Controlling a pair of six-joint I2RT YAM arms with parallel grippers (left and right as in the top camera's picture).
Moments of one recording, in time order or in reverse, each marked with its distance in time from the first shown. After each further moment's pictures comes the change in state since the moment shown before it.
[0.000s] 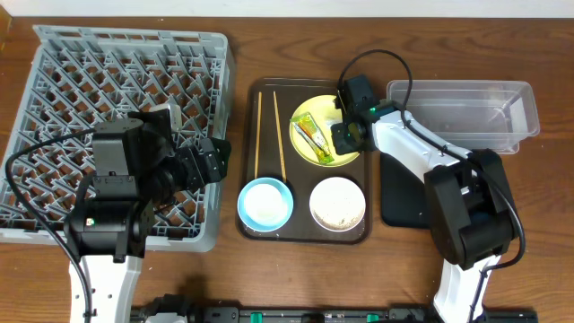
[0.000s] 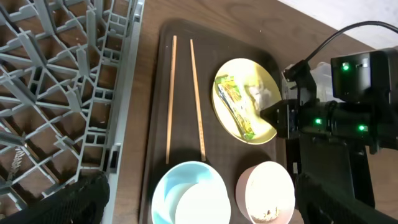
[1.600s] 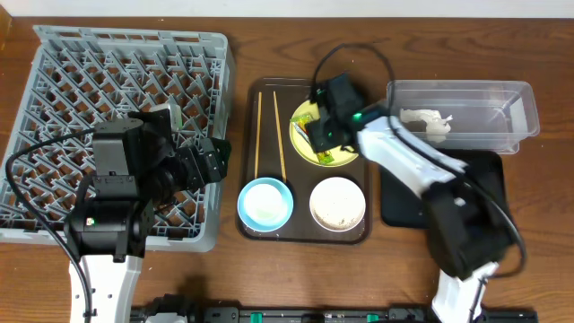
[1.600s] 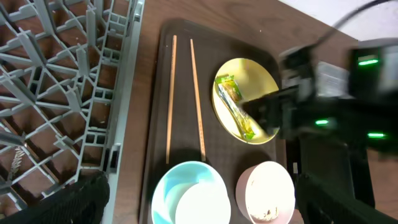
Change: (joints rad) left arm 0.000 0.001 0.000 0.000 0.000 0.000; right arm 0.108 -0.019 0.017 0.099 -0.034 -0.077
